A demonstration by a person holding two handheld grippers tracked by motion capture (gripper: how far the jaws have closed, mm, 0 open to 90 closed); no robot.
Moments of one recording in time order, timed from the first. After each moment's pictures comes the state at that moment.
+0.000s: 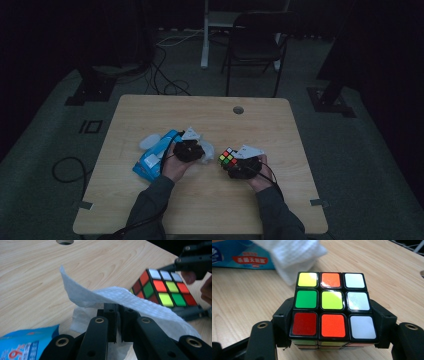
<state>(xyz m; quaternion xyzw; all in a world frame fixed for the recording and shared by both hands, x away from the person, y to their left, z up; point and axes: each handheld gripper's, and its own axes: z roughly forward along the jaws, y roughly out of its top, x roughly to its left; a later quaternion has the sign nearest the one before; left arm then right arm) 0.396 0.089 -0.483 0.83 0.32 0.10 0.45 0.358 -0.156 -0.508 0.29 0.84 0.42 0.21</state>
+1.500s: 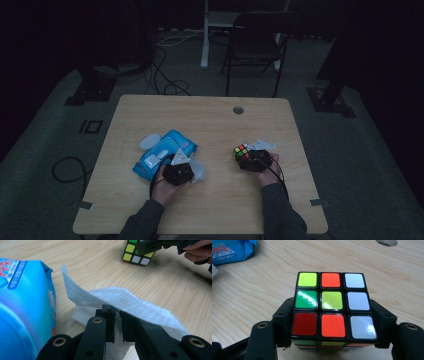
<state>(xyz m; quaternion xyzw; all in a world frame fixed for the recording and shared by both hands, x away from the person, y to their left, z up) 0.335 0.116 -0.516 0.82 0.34 0.11 0.43 0.385 -0.193 -0.527 0.42 0.79 0.38 0.22</state>
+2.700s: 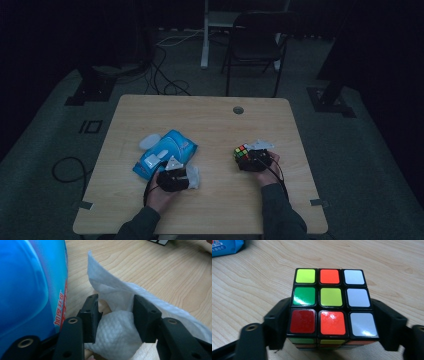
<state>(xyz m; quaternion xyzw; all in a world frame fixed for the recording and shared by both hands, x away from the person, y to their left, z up) 0.325 0.135 -0.540 0.82 0.39 0.10 0.40 0.389 -0.193 -0.533 0.43 0.80 0.36 0.21</state>
